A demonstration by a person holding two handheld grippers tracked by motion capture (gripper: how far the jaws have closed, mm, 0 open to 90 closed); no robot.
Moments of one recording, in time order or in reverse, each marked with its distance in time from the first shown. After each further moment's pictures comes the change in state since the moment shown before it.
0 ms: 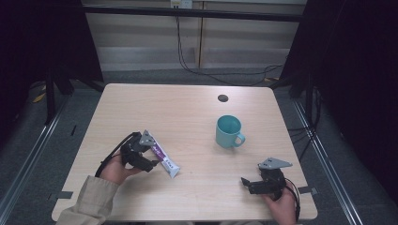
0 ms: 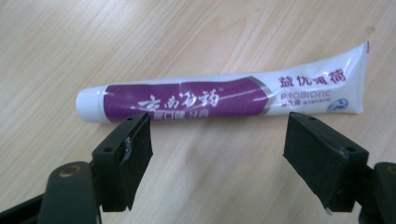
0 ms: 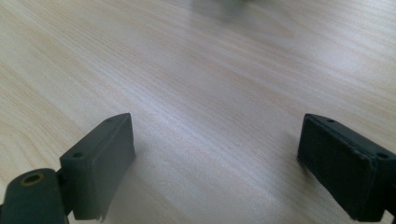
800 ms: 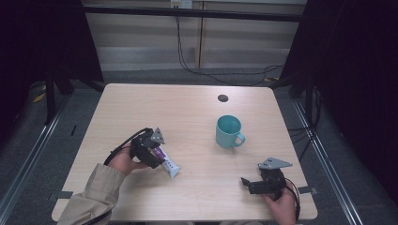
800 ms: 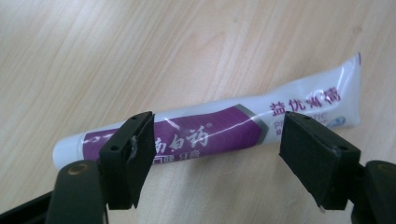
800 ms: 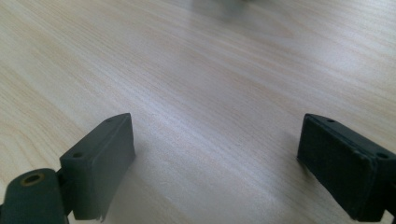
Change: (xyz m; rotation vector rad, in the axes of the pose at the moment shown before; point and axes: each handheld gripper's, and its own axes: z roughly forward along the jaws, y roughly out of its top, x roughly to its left) left arm 0.003 0.023 0.014 0.067 -0.087 0.180; right arm 0.000 0.000 0.000 0.000 0.000 0.000
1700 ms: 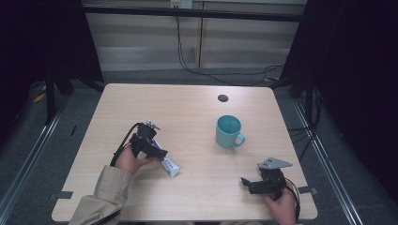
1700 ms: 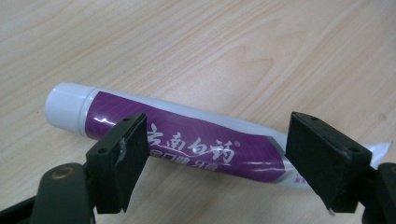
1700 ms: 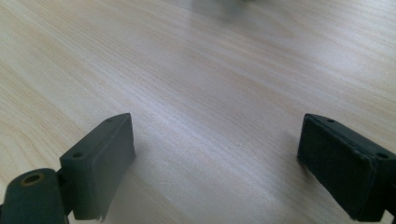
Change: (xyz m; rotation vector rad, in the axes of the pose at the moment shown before) left arm 0.020 -0.005 0.012 -0.052 0.018 -0.561; right arm 0.000 0.000 0.000 -0.002 0.000 -0.003
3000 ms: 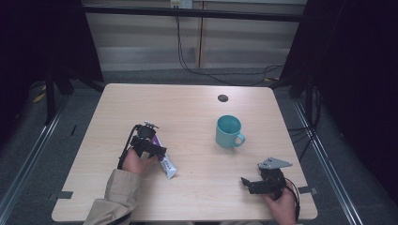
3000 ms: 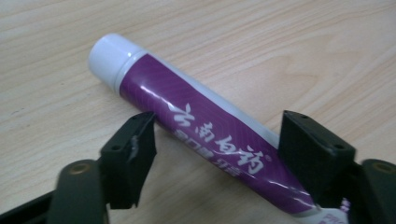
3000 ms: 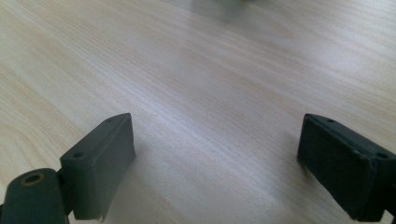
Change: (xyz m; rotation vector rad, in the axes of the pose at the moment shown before) left arm -0.002 -0.003 0.010 -0.019 0.084 -0.130; right arm 0.000 0.000 0.000 0.001 0.000 0.000
